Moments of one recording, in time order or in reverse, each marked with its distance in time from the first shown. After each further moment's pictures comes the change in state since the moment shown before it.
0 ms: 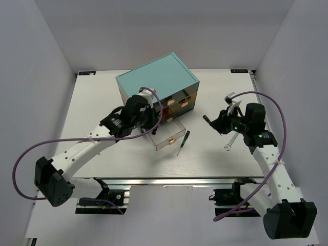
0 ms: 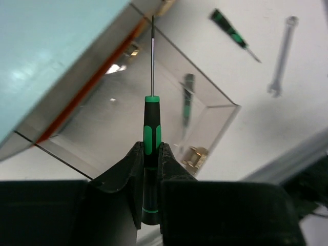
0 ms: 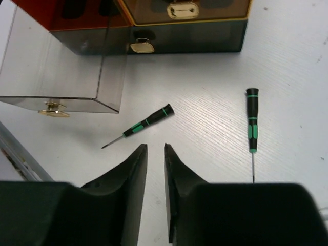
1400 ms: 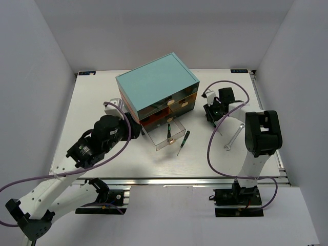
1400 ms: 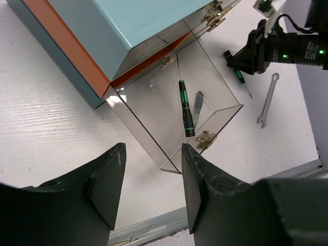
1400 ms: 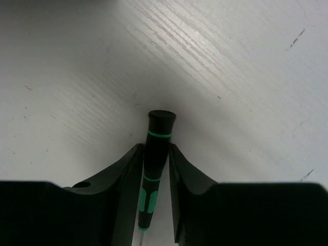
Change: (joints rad) left arm -0.001 -0.454 -0.209 -0.091 -0.239 -0.144; right arm 0.040 0.955 0.381 0.078 0.345 -0.393
